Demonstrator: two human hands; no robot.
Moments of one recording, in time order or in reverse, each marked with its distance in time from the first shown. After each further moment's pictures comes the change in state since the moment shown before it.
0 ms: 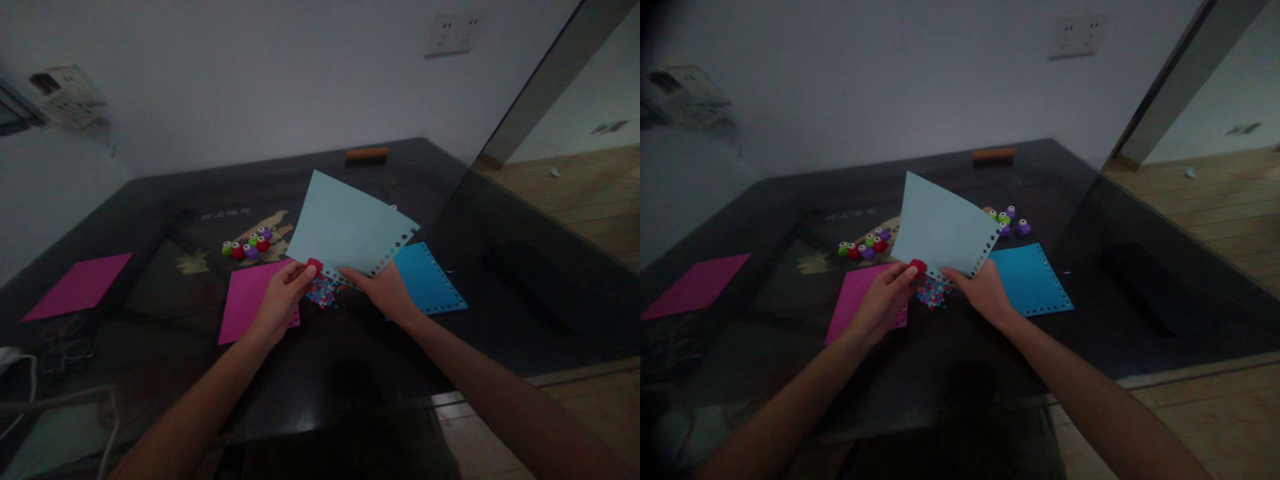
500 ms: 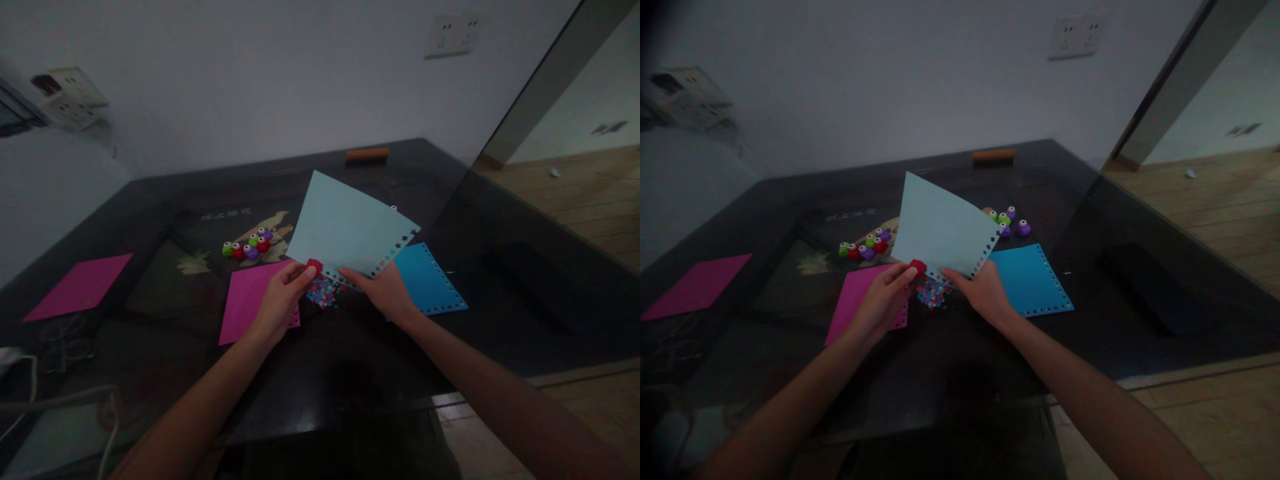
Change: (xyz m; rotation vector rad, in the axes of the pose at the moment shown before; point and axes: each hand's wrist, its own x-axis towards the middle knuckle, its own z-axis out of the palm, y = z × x) left_hand 0.000 0.003 0.002 -0.018 0.001 0.014; right_hand 0.000 -0.001 -0.001 -0.020 0.005 -0.025
